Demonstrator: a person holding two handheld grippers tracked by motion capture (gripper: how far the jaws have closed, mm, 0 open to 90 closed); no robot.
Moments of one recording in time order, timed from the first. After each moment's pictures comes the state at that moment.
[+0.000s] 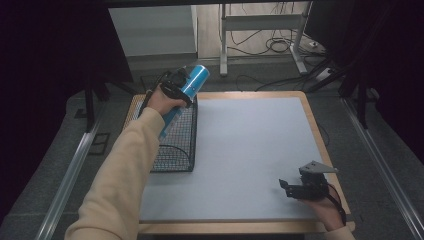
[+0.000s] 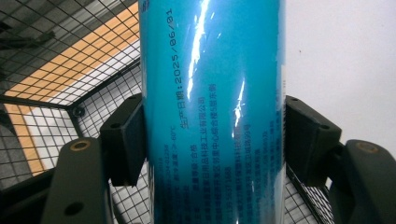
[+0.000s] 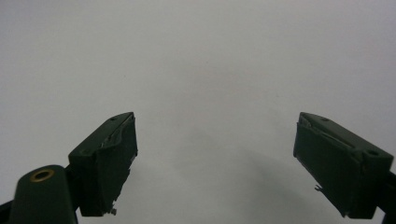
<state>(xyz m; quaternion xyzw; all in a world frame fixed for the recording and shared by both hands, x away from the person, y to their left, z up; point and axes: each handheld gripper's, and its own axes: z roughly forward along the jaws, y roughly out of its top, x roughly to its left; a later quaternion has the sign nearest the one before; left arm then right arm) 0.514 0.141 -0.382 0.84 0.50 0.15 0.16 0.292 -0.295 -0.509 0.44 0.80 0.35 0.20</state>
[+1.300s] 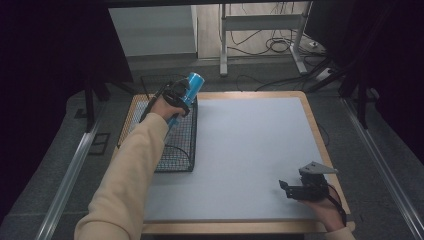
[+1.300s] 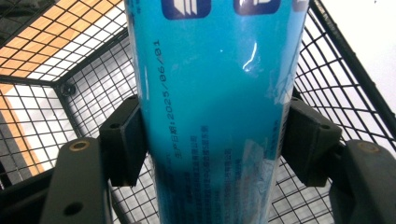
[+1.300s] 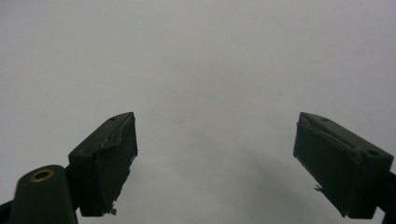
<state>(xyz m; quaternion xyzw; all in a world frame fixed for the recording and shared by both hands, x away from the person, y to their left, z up) 0.532 0.146 -0.431 0.84 0.51 0.14 0.10 0.289 -0.295 -0.509 0.44 0.80 0.35 0.20</state>
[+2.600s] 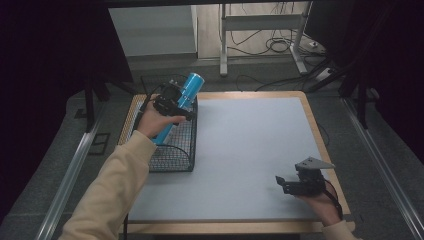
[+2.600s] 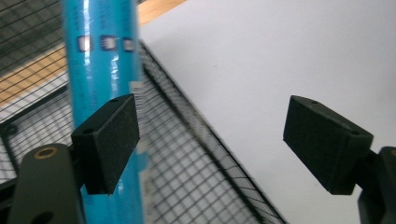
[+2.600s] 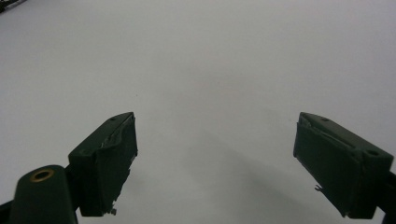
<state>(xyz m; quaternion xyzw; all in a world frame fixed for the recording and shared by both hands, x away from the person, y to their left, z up) 0.428 0.145 -0.369 0.83 0.44 0.13 0.32 0.301 -0.286 -0.504 0.43 0.80 0.37 0.20</state>
